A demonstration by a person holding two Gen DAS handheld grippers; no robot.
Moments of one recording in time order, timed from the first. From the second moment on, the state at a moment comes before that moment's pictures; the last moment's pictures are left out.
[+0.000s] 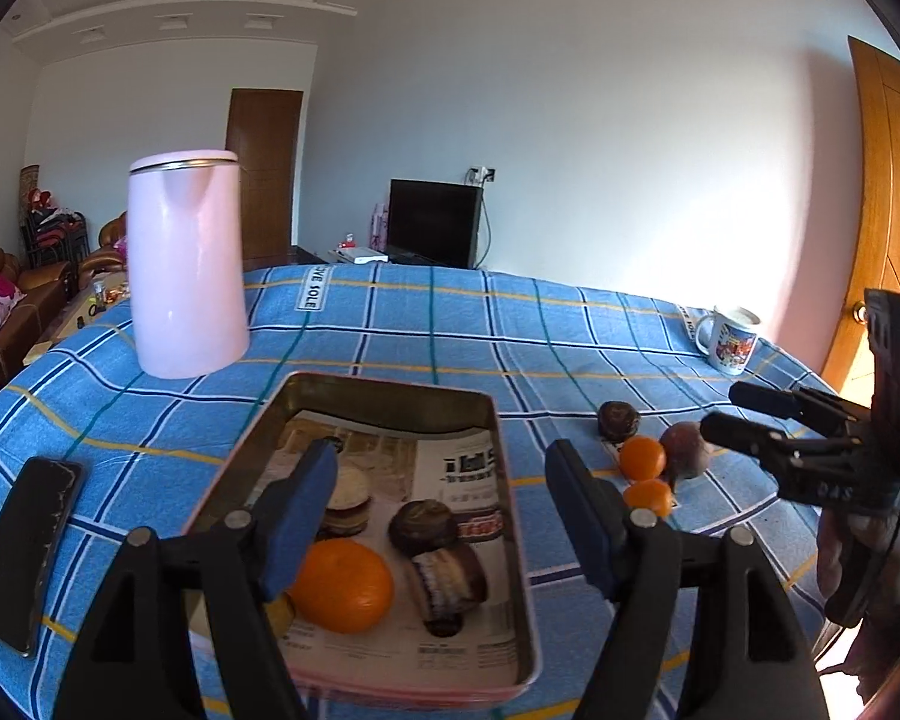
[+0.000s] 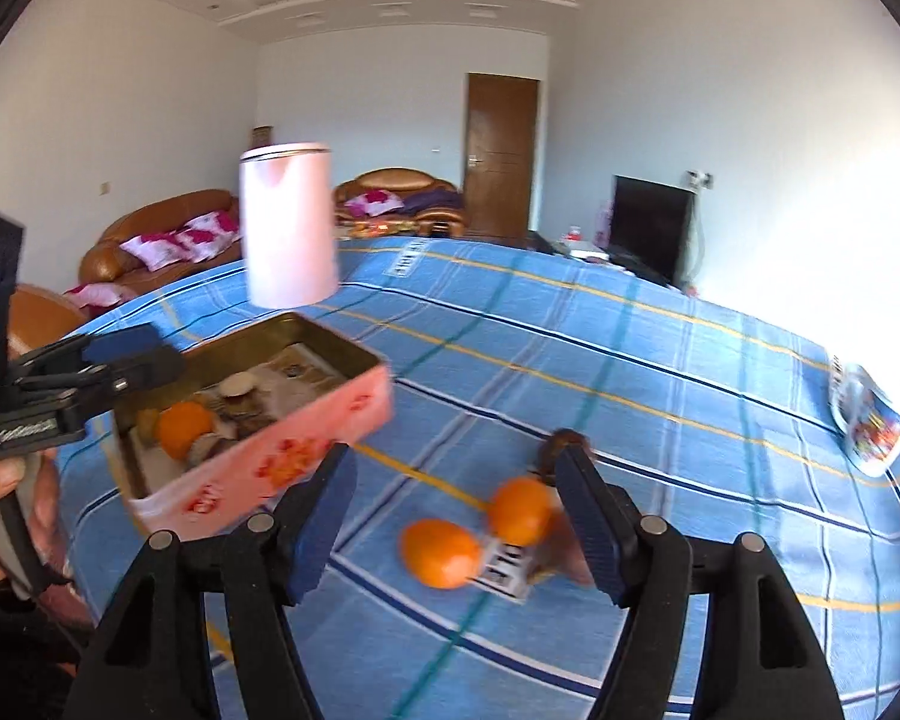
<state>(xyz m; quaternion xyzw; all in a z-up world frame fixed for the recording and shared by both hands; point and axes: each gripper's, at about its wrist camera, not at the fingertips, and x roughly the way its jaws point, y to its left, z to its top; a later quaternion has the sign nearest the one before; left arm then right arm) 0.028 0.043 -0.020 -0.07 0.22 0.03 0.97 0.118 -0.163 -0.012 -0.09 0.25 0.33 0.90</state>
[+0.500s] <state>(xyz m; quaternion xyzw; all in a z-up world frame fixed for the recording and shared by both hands) 0.088 -0.039 -0.045 -0.03 0.30 -0.06 0.95 0.175 -0.189 -0.050 -0.07 0.36 0.30 0.88</state>
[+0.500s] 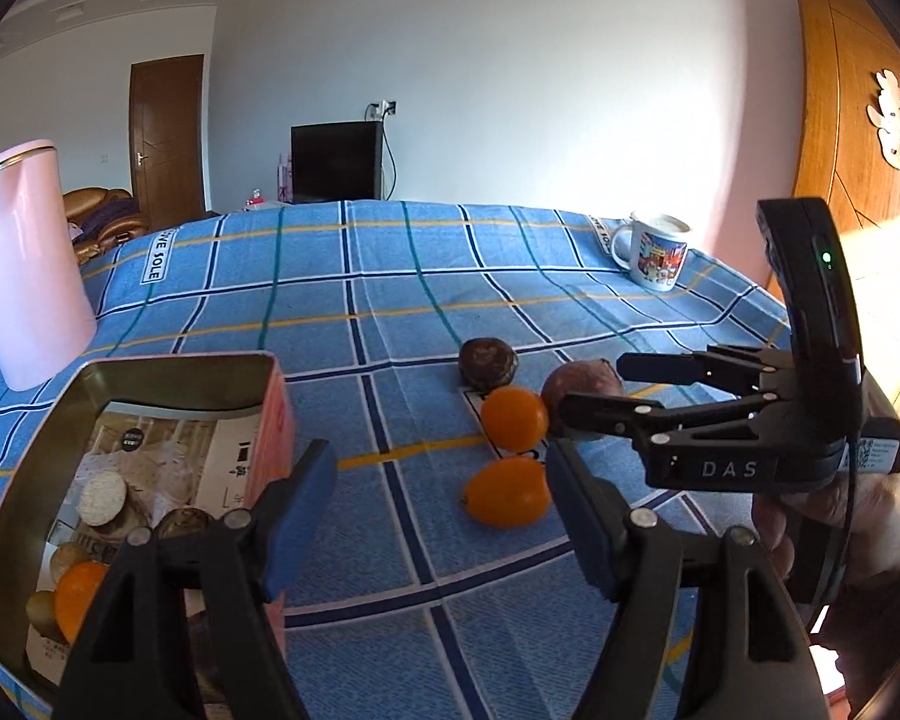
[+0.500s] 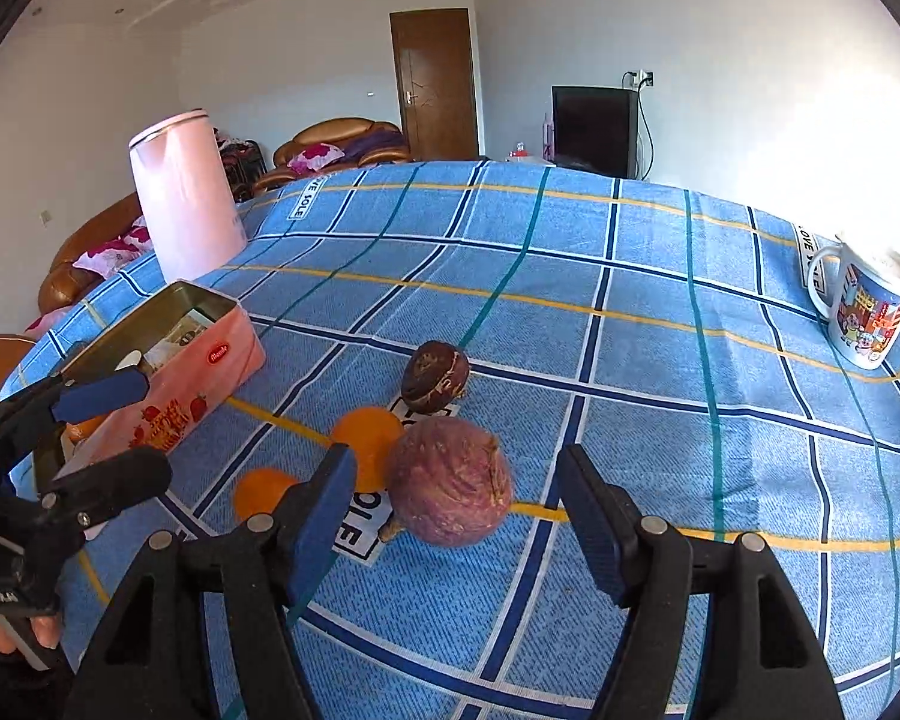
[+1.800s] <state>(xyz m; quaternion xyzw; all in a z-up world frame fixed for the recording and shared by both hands) 0.112 -0.061 -0.056 -0.04 0.34 -0.10 0.94 0.160 -0.212 -0.030 -0.02 0.28 0.31 0.91</state>
